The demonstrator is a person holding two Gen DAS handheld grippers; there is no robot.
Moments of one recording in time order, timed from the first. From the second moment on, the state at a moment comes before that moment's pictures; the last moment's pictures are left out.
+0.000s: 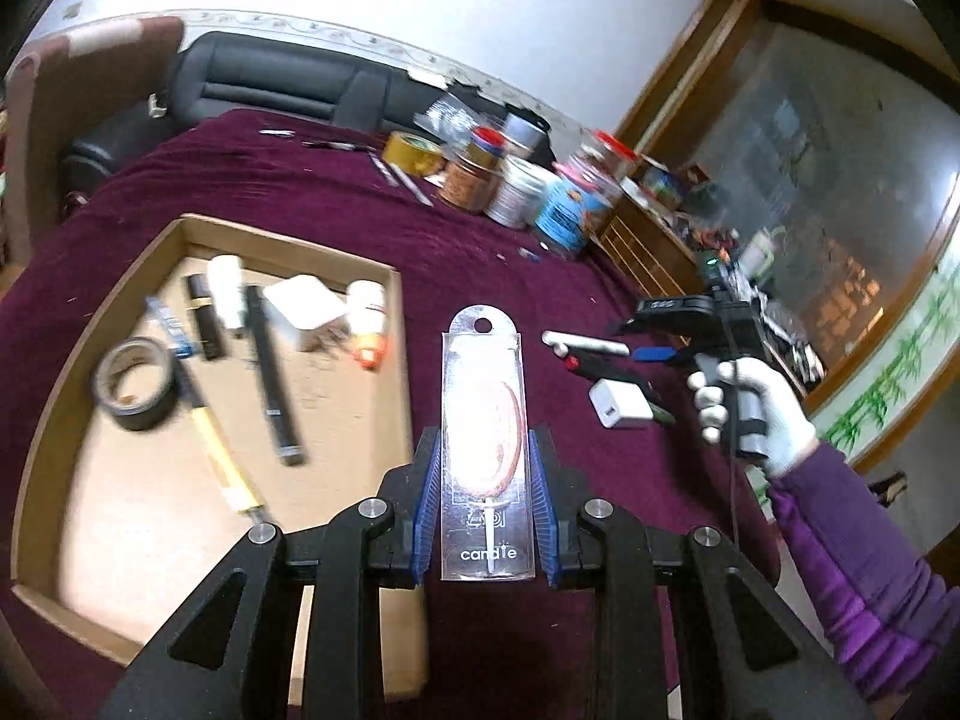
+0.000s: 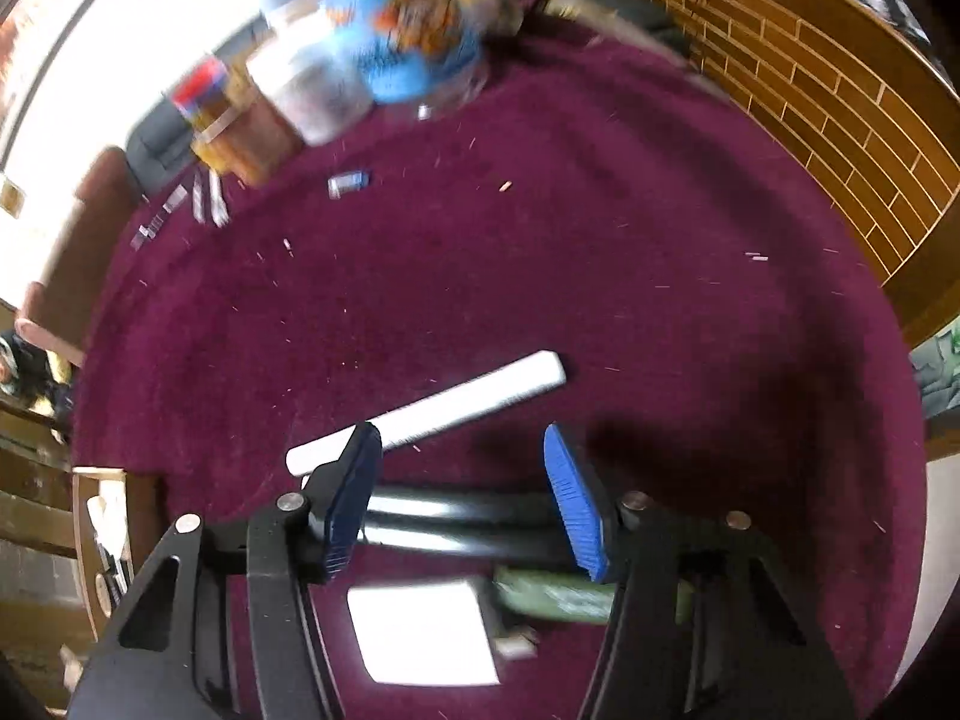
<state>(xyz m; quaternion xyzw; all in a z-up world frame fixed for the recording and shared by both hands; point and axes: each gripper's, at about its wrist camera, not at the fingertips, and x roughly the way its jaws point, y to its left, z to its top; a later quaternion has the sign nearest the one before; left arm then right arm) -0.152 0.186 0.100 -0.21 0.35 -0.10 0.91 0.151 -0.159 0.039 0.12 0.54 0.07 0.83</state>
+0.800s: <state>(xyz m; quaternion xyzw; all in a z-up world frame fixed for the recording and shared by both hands) -0.167 0.257 0.043 -0.28 0.39 -0.04 0.88 0.131 -0.110 0.045 0.14 0.51 0.11 0.84</state>
